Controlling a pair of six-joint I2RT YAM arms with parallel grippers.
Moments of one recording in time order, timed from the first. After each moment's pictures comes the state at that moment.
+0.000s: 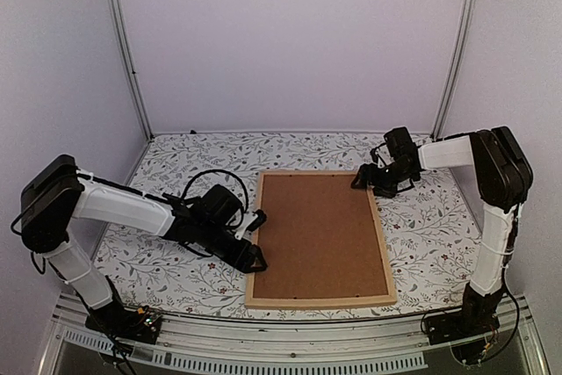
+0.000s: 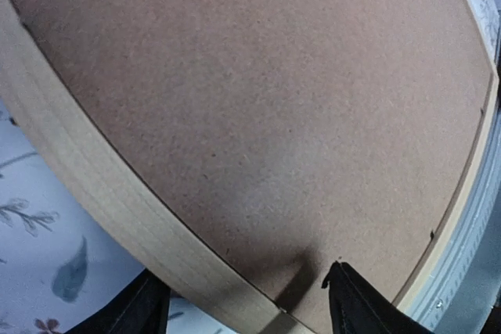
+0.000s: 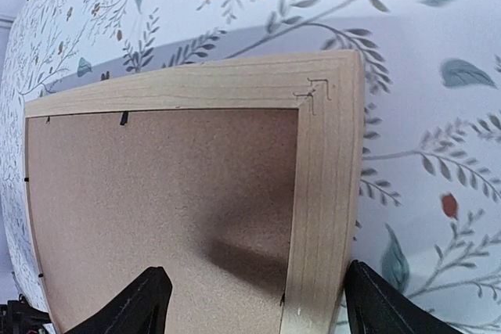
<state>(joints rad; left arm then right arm) -0.86 1.65 0.77 -0.16 0.29 -0.35 0.31 1.98 1.23 -0.27 -0.34 0.44</state>
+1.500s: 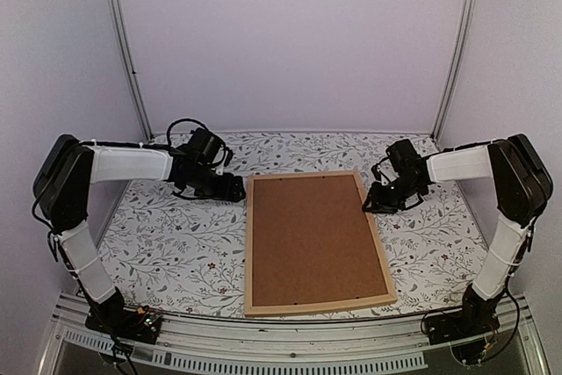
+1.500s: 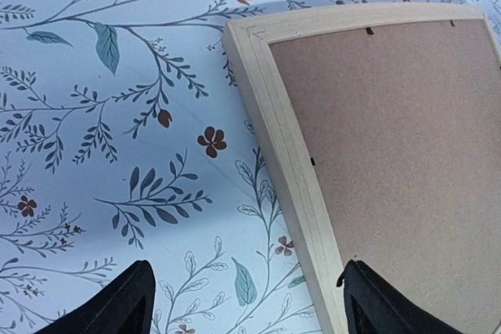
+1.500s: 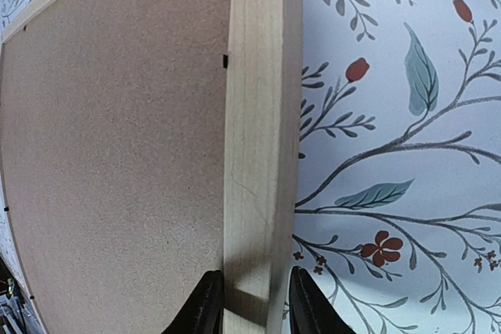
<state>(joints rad) -0.53 1.78 1.13 -0.34 0.05 -0.35 0.37 1.82 1.05 -0.36 -0.29 0.36</state>
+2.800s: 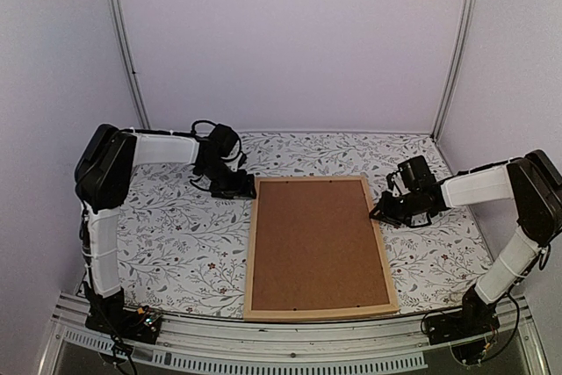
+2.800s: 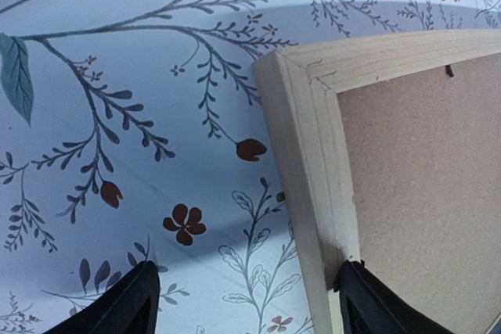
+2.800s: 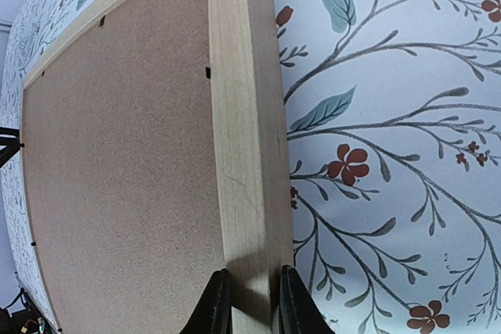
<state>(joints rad) -0.50 2.10 1.48 -0.53 0.18 -0.34 0.39 1.63 0.75 -0.08 -0.24 0.61</state>
